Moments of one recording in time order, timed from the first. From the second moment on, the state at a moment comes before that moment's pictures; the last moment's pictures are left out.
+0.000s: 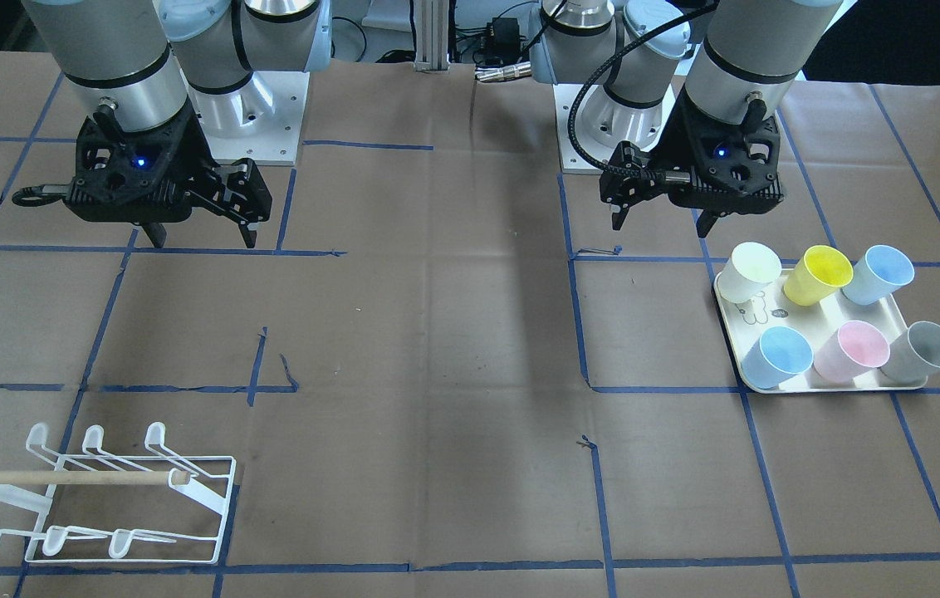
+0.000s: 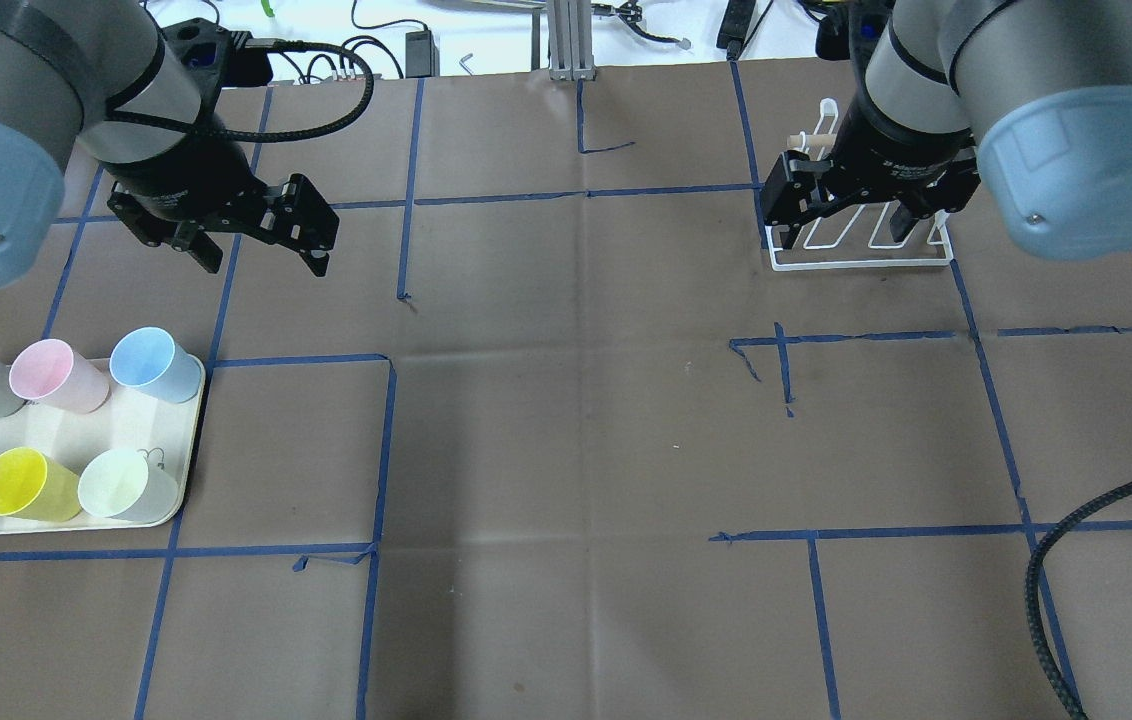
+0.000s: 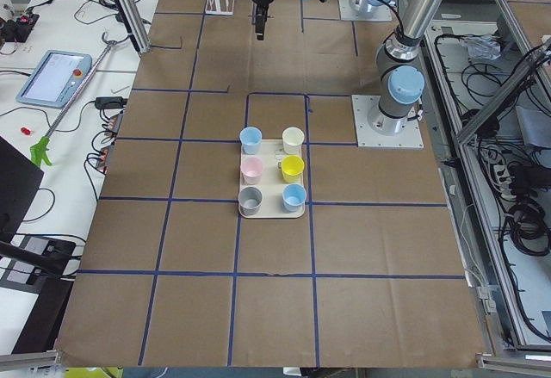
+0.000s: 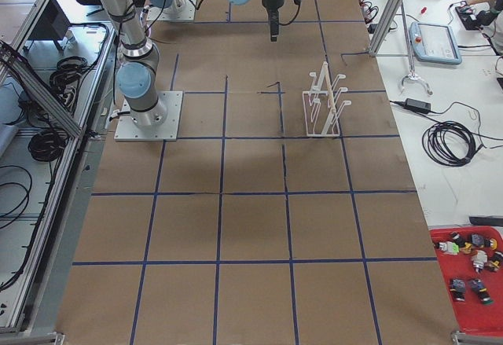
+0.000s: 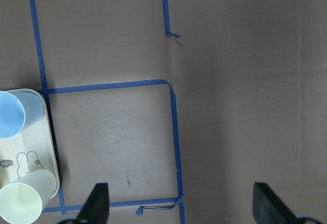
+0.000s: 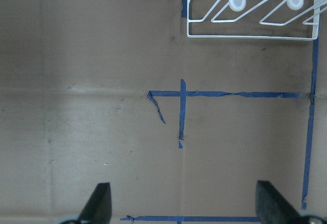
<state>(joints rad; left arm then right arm) -1.55 -1.54 -1.65 -1.50 1.57 0.11 1.61 -1.57 1.66 -1.74 -1.58 0.01</state>
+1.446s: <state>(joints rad) -1.07 -1.56 -1.70 -1.48 1.57 0.61 1.61 -1.60 1.66 -1.71 -1.56 0.03</state>
